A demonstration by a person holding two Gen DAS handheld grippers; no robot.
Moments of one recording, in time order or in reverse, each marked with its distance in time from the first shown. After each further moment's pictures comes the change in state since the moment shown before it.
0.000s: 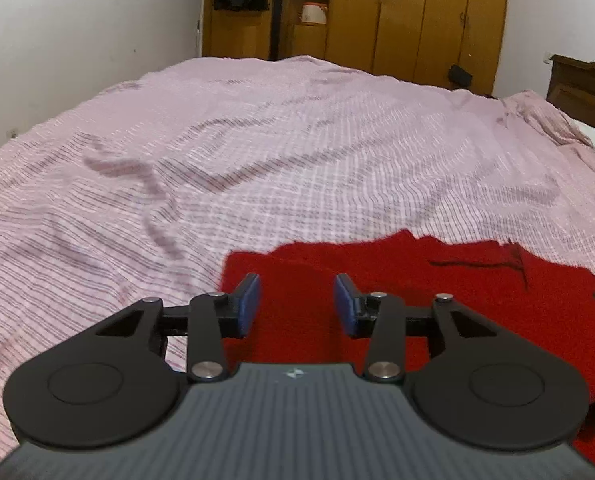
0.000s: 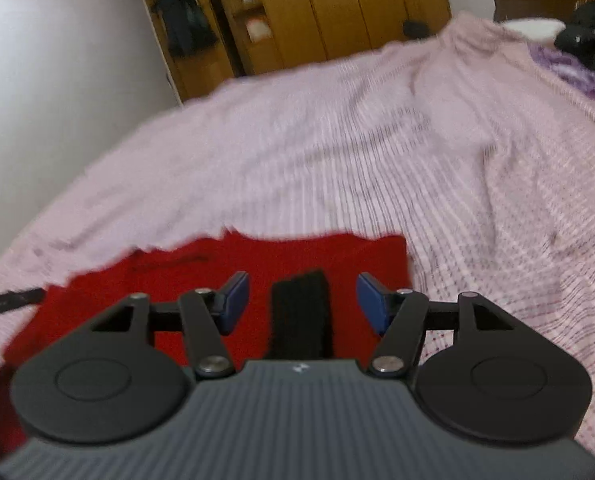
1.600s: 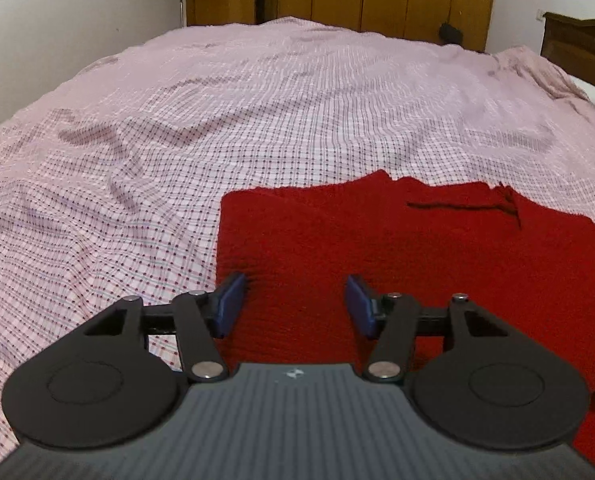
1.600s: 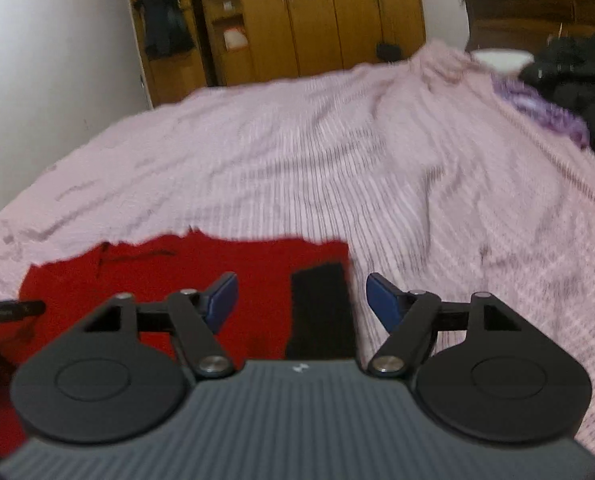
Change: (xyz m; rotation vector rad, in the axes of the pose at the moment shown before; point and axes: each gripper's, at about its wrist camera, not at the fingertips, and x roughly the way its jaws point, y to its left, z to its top) left arm 0.017 -0.028 -0.021 0.062 0.098 0.002; right arm -0.042 -0.007 -0.009 -0.047 -0.051 -0.117
